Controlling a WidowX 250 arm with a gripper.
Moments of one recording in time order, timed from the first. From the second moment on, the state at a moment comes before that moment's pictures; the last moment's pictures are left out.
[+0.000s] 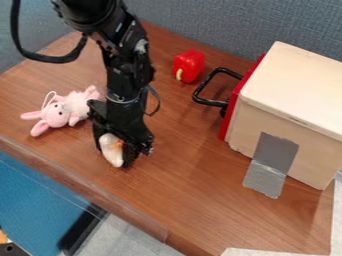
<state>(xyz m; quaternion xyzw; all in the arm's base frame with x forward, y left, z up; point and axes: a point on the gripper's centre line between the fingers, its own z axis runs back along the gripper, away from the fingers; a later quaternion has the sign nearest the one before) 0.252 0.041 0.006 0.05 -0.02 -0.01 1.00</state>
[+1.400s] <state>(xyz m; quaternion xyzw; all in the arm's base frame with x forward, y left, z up) 0.388 0.186 0.054 0.05 -0.08 0.18 0.98</state>
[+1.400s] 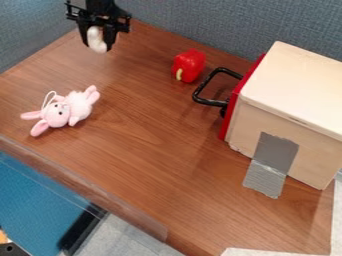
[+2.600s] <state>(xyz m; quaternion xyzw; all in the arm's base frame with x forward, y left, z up) 0.382 0.188 0.078 0.04 -0.09 0.16 0.98</state>
